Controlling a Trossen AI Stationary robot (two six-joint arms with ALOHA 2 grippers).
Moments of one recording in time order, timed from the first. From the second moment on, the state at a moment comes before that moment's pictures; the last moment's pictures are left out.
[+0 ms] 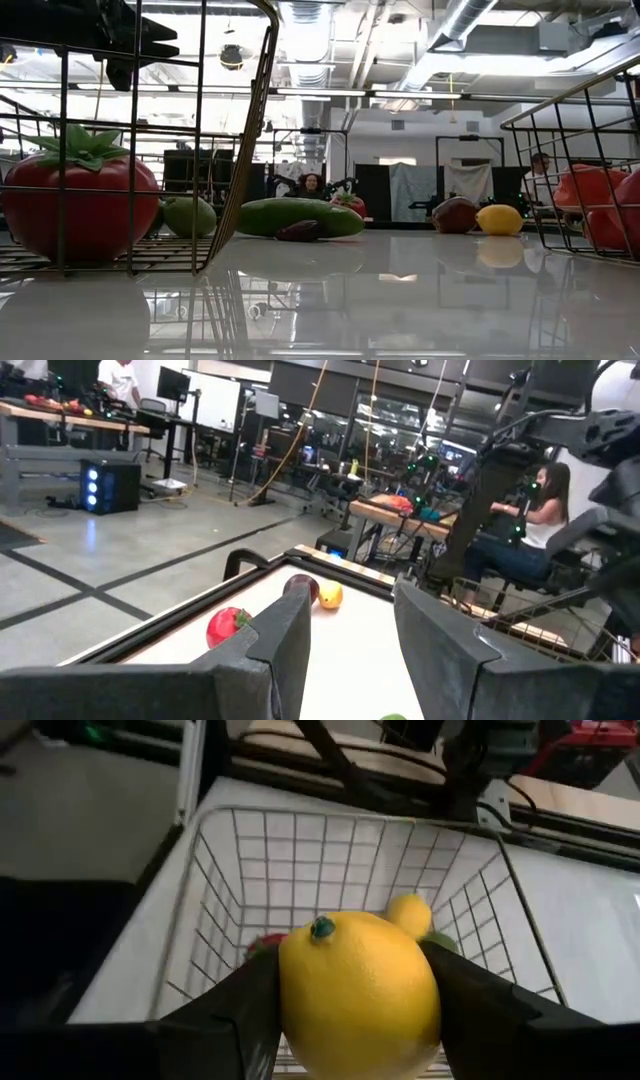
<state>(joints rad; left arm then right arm) 0.29 0.18 0.31 -0.04 -0.07 -0.25 0.29 1.89 1.79 -0.50 0.13 -0.04</state>
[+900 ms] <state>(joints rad) 0.29 0.18 0.31 -0.05 -0.07 -0.25 0.11 2.01 1.78 -0.70 0.17 0.00</state>
